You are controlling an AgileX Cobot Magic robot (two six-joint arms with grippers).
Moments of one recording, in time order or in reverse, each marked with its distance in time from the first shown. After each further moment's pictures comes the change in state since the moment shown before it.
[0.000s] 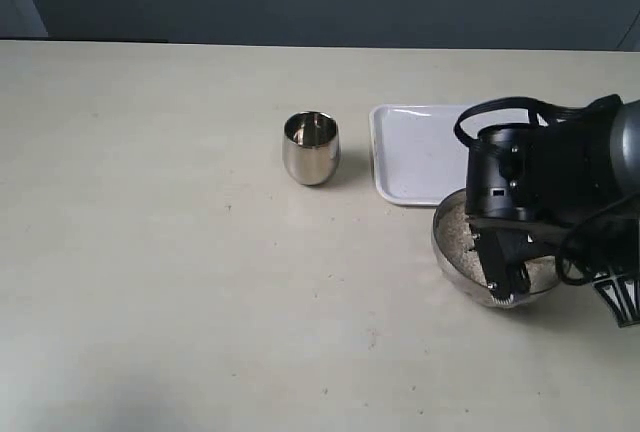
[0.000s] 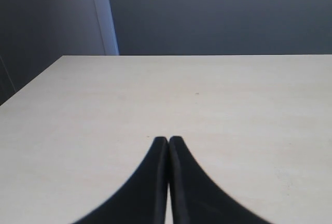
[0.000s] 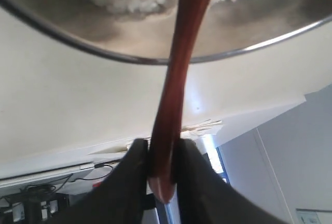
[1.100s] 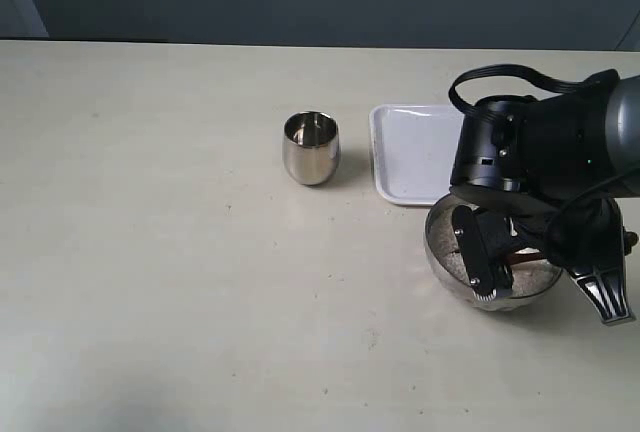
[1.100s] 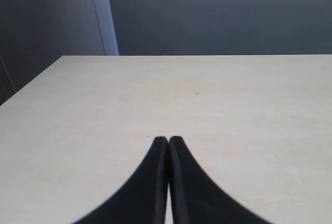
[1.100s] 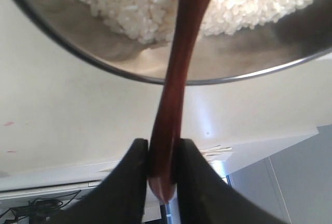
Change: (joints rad) left arm 0.000 0.000 0.000 0.000 0.000 0.000; right arm 0.000 0.002 -0.068 0.126 0.002 -0.127
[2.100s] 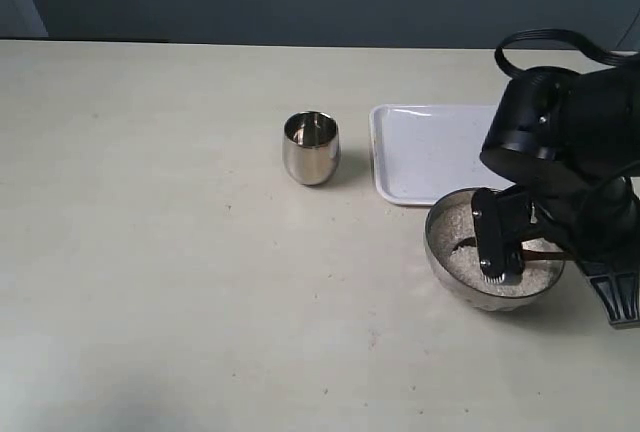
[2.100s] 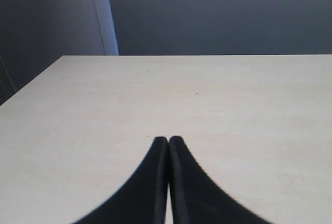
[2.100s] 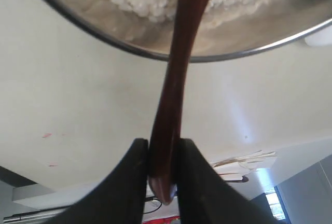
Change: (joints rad) left arm 0.000 0.000 0.000 0.000 0.000 0.000; right arm -0.083 -0.053 0.000 0.089 -0.002 0.010
